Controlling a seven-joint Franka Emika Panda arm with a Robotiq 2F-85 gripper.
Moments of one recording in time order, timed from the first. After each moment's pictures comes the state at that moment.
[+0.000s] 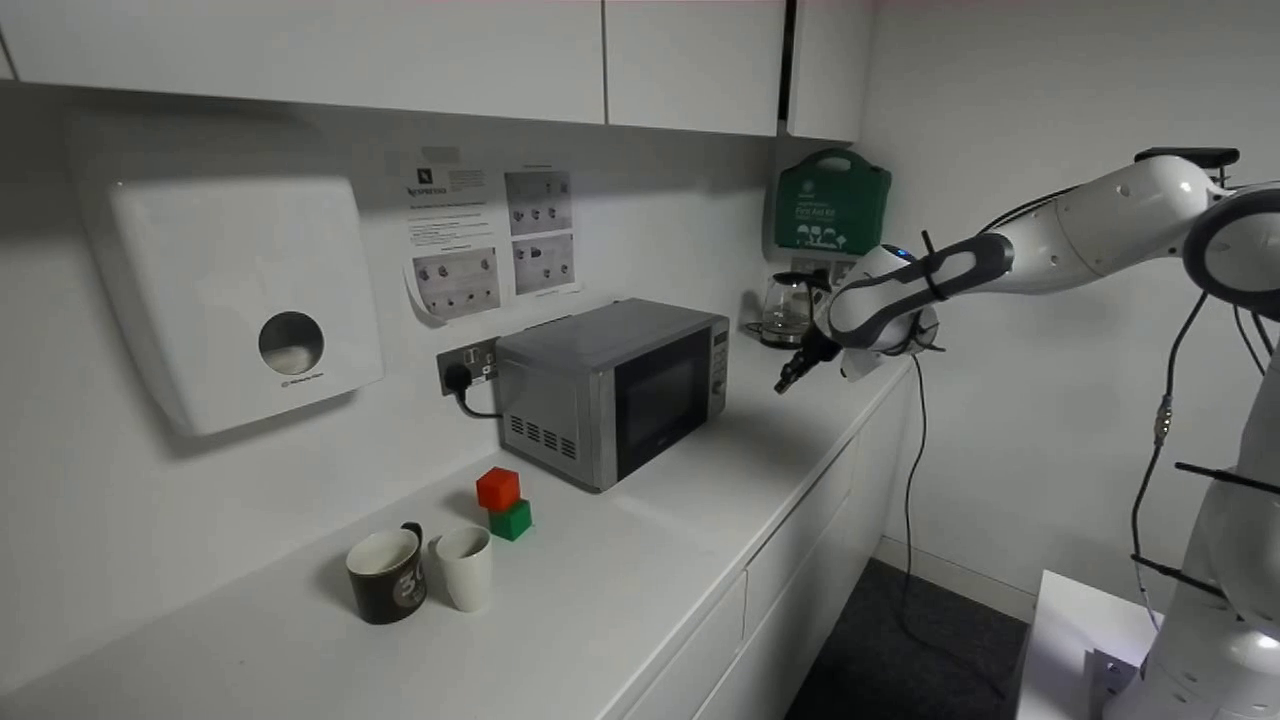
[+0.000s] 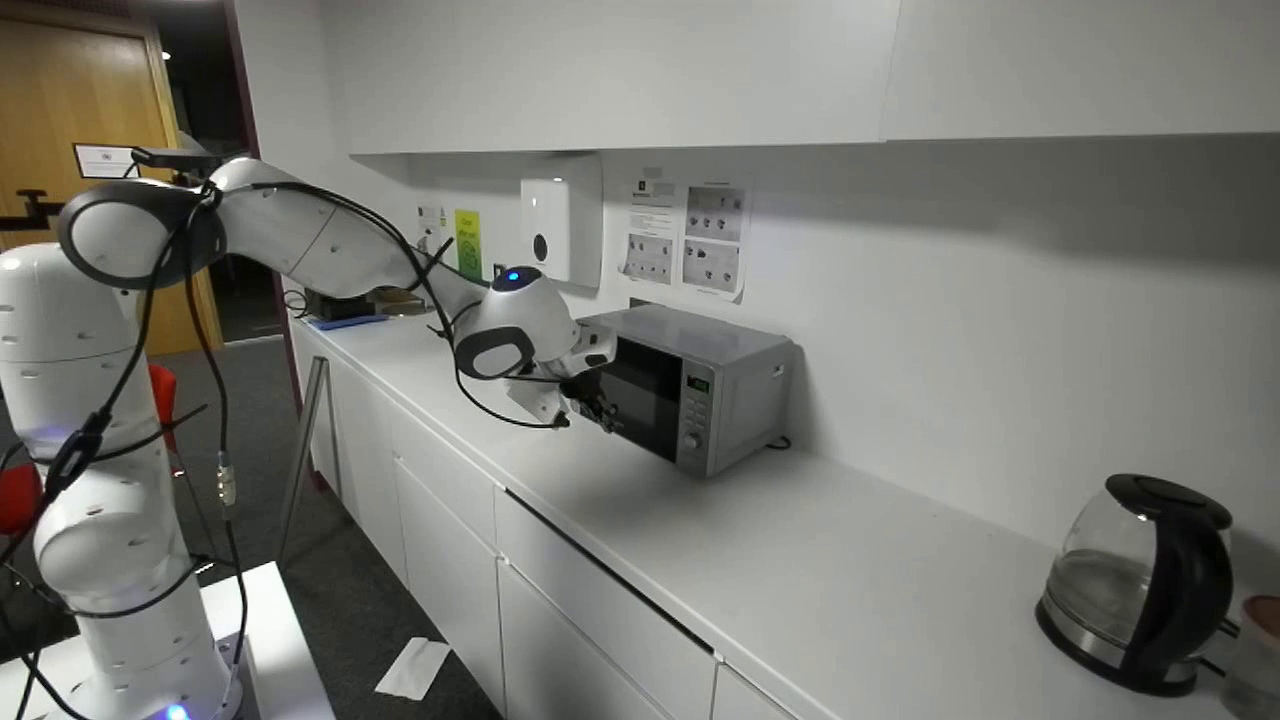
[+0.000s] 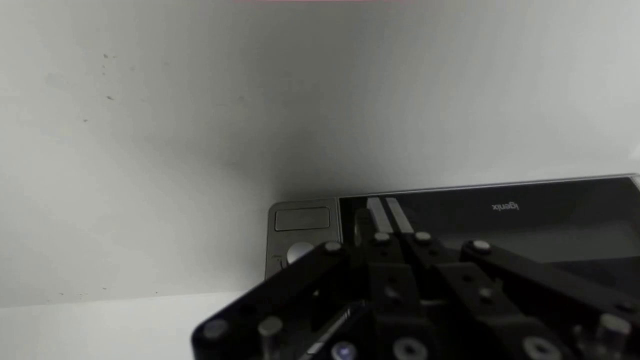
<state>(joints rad) -0.01 0.04 -0.20 -2.19 0.37 2.77 -0.46</state>
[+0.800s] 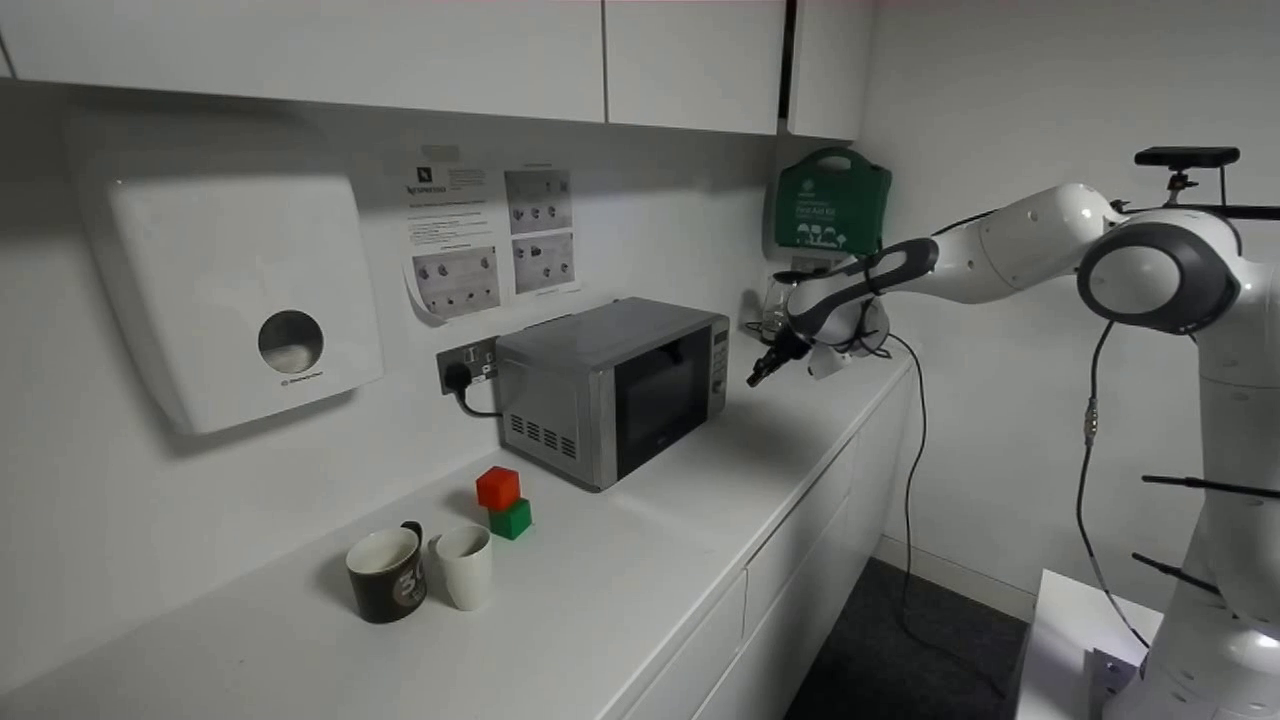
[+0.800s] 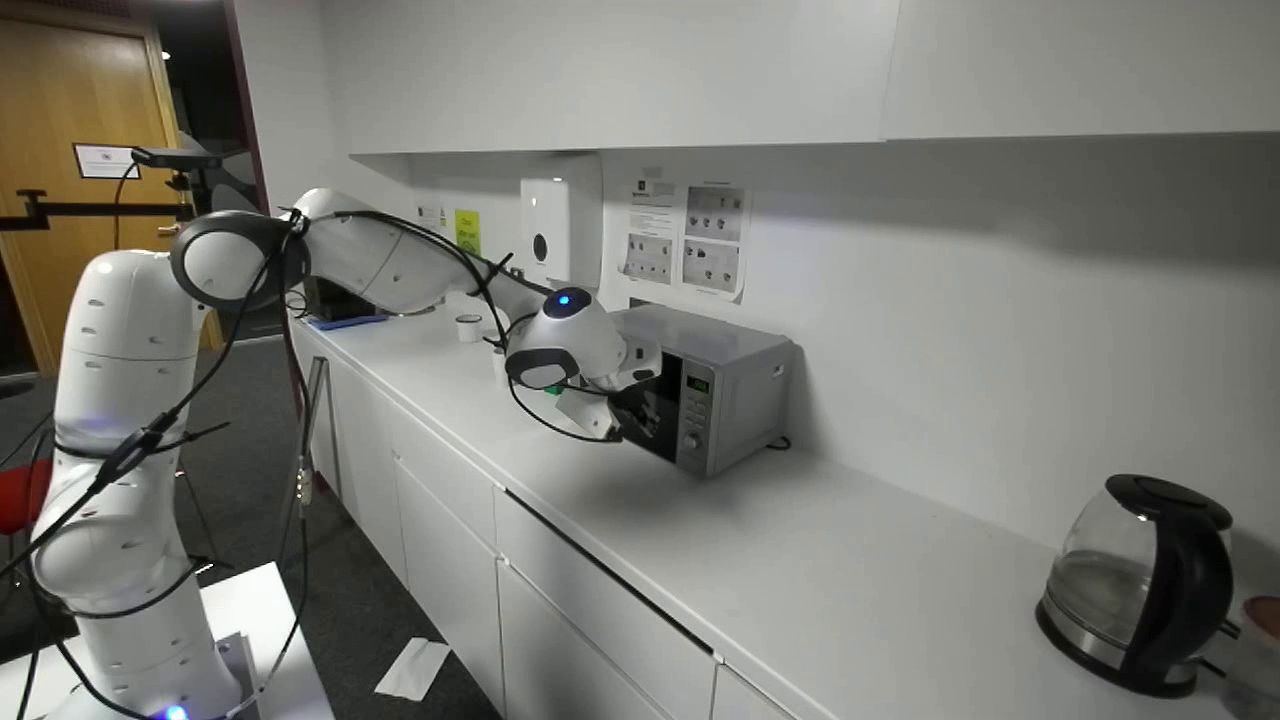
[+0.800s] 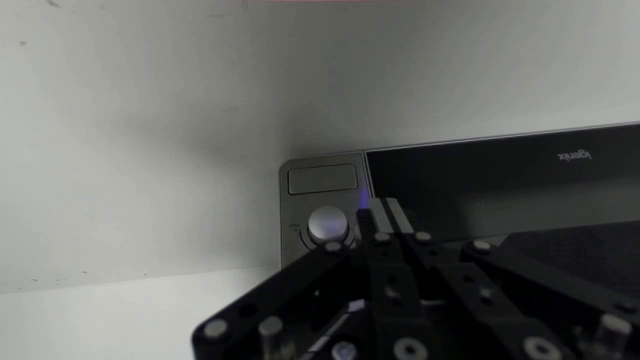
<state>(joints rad) -0.05 0.29 -0.19 -1.92 0.65 2.77 -0.70</state>
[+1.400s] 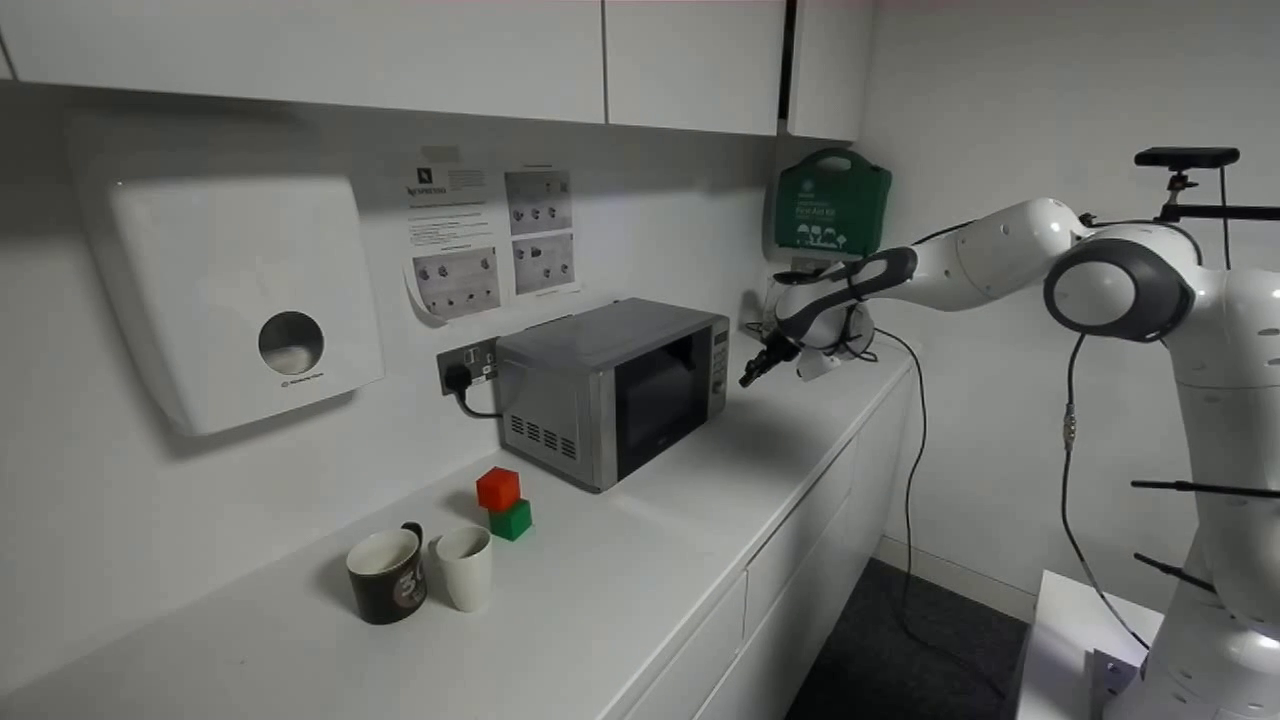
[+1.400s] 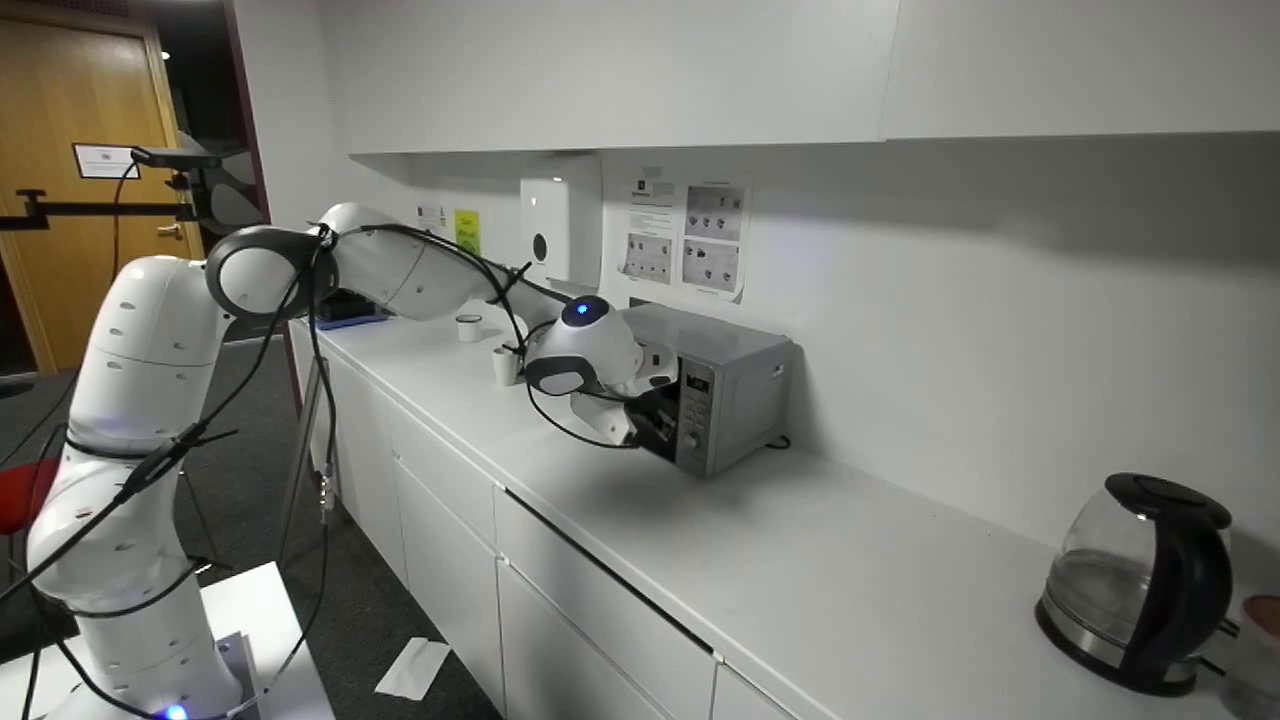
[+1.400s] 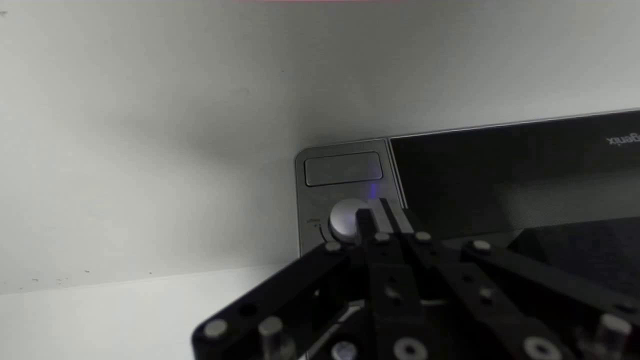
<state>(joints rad) -0.09 0.39 -0.16 -1.81 0.66 2.77 -0.70</state>
